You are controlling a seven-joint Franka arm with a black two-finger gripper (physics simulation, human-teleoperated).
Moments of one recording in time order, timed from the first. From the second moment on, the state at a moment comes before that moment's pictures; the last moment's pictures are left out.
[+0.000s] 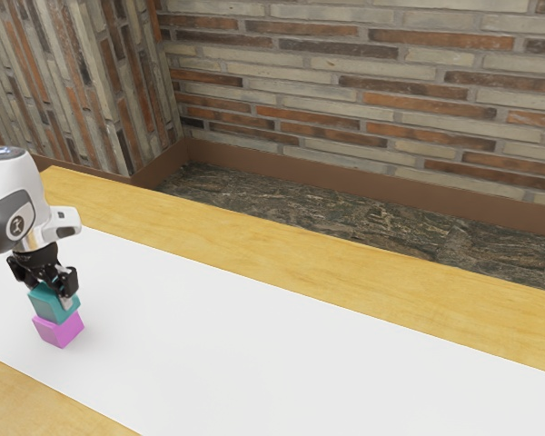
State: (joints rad) arm 0.55 -0.08 -0.10 -2.46 0.14 2.39 0.20
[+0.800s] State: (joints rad) arm 0.51 0.06 -0.24 -2.37 0.10 2.39 0.17
